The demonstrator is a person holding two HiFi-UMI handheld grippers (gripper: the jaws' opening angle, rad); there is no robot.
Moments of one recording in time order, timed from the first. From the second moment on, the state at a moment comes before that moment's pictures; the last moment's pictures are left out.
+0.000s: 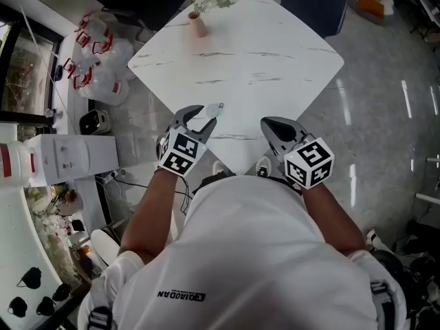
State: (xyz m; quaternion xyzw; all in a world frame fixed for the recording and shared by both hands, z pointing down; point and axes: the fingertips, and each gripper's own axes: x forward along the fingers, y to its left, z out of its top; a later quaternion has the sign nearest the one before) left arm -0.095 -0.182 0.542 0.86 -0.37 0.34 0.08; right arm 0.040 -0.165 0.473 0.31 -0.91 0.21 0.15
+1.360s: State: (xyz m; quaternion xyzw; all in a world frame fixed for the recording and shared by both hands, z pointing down) left arm -0.103 -0.214 0.707 0.82 -0.26 0.45 0.21; right arm 0.074 -0.163 0.511 0.38 -0.87 0.26 0.18
